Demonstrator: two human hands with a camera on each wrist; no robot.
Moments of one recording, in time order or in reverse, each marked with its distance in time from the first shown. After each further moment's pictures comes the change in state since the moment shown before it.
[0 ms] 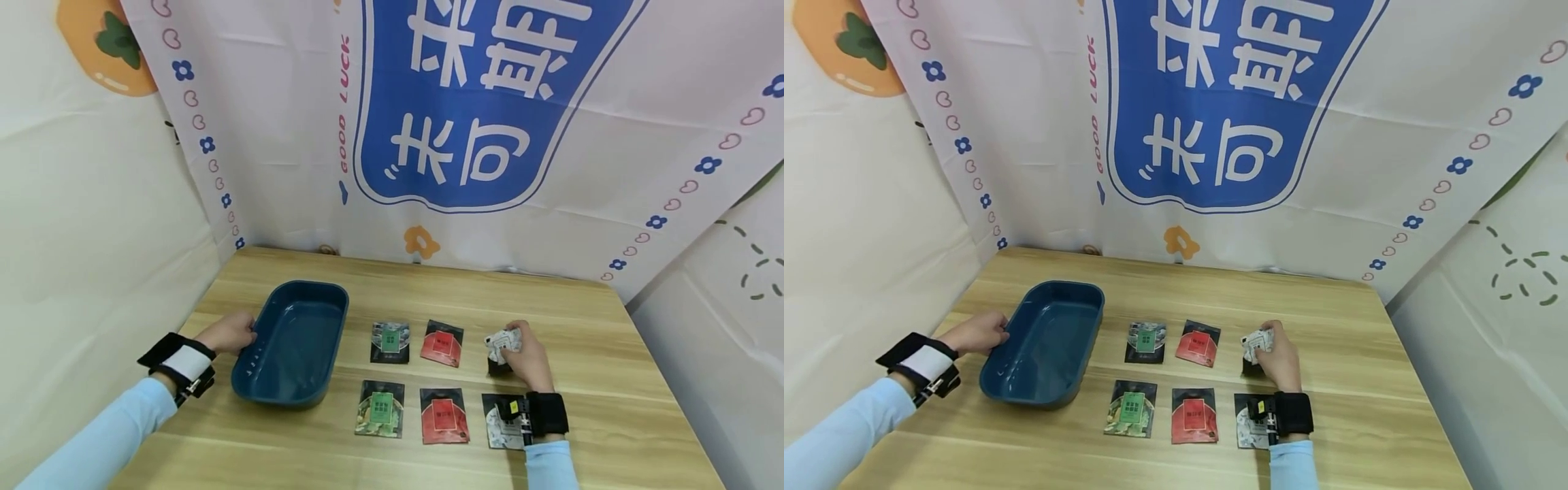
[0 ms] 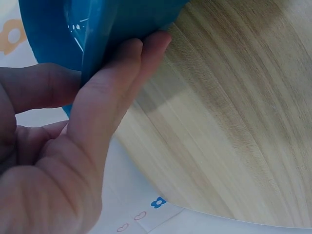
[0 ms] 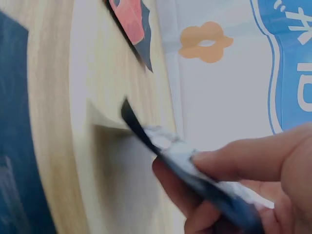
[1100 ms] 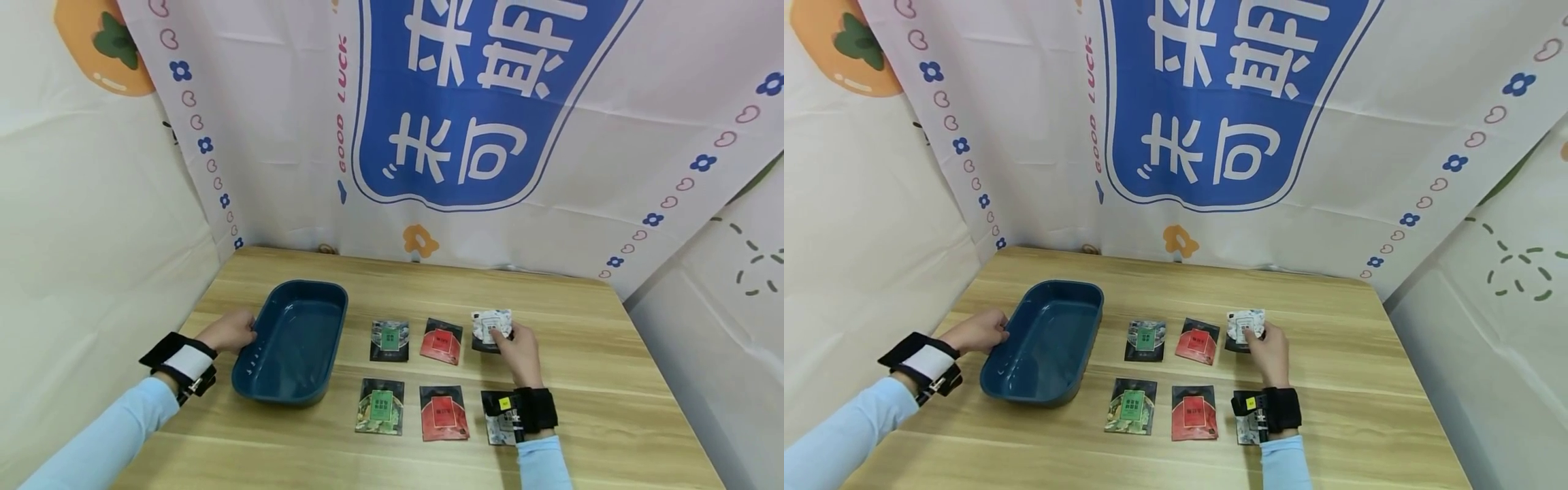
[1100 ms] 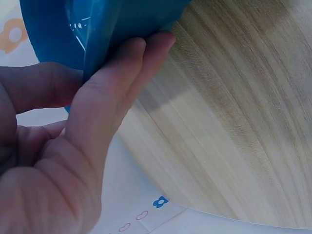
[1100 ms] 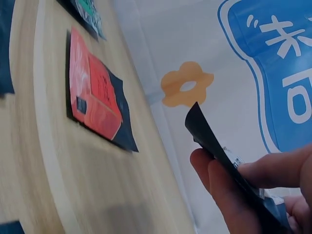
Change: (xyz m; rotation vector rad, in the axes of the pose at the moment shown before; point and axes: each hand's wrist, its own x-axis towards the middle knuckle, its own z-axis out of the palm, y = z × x) left_hand 0.000 0.006 -0.003 0.038 0.011 -0.024; right_hand 0.001 -0.025 0.011 0.233 0.115 0.049
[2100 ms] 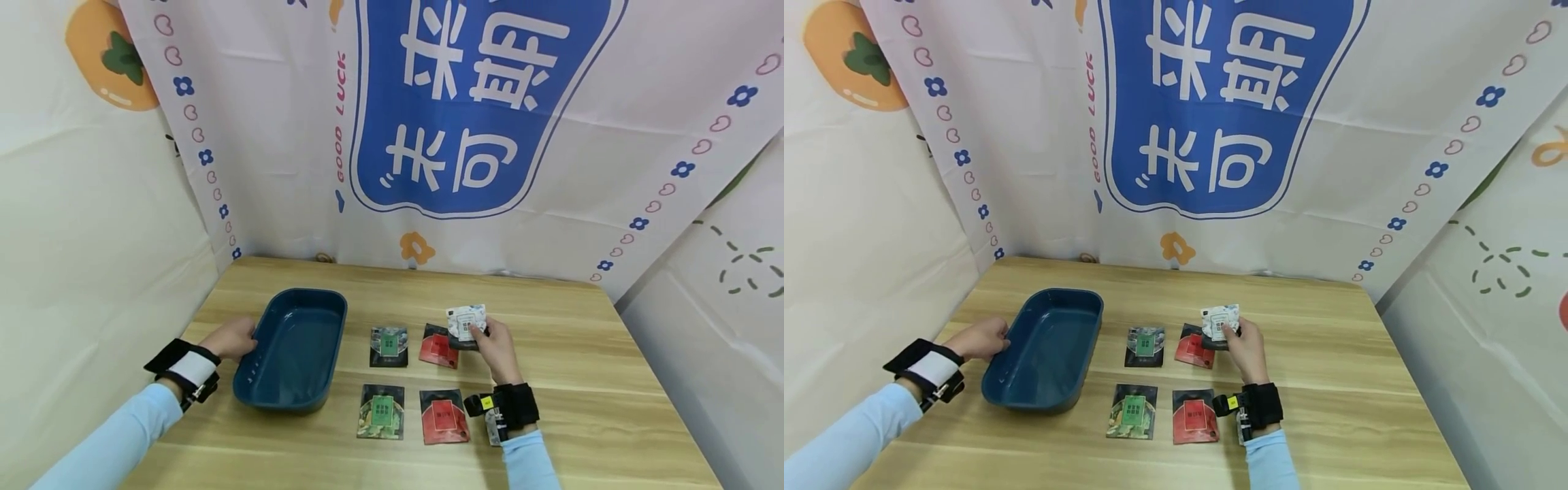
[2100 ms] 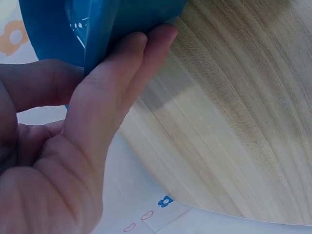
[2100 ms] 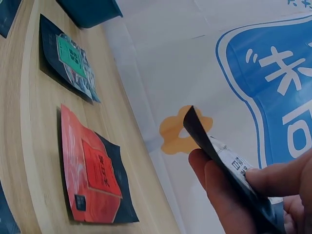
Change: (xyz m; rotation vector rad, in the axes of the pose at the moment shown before) left_hand 0.001 -0.002 0.001 0.036 0.025 0.021; right_hand -0.007 -0.038 0.025 0.229 -0.048 -0.006
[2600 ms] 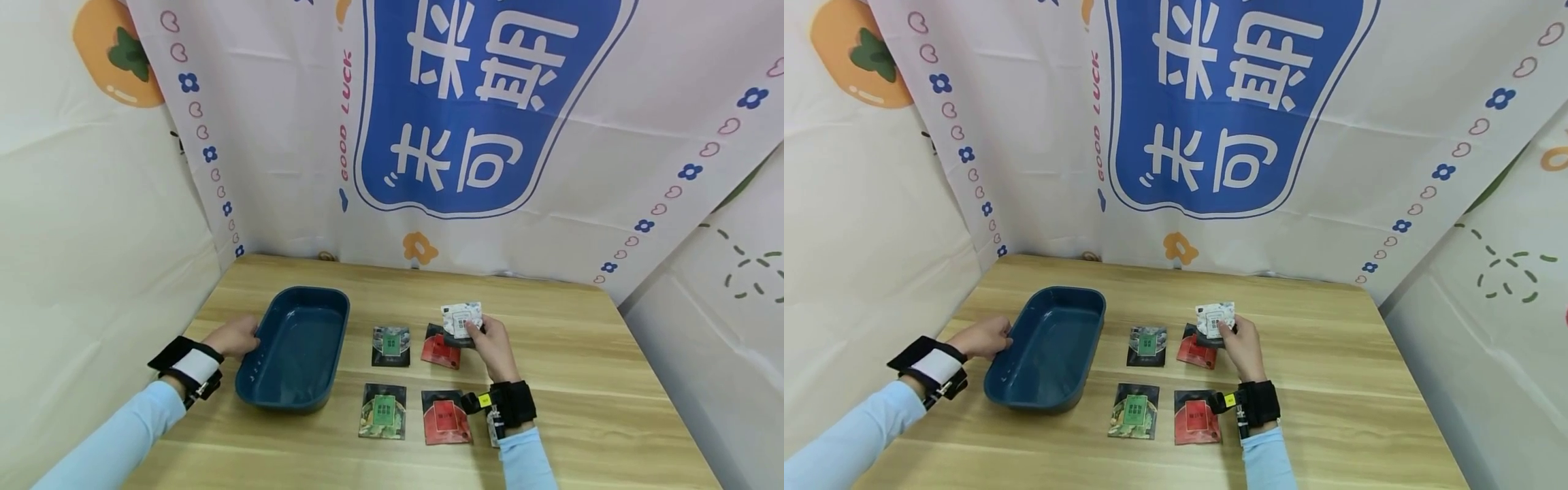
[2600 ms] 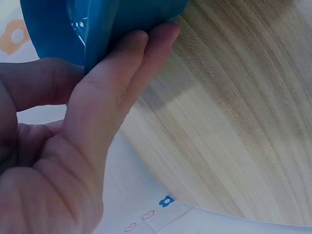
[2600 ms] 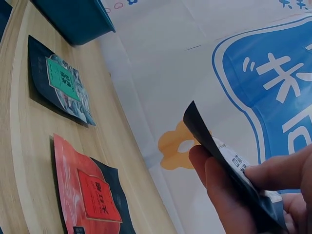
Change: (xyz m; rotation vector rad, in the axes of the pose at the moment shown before) left_hand -0.001 -0.001 0.000 -0.002 -0.015 0.002; right_hand 0.003 -0.006 0.010 0.066 -0.044 0.044
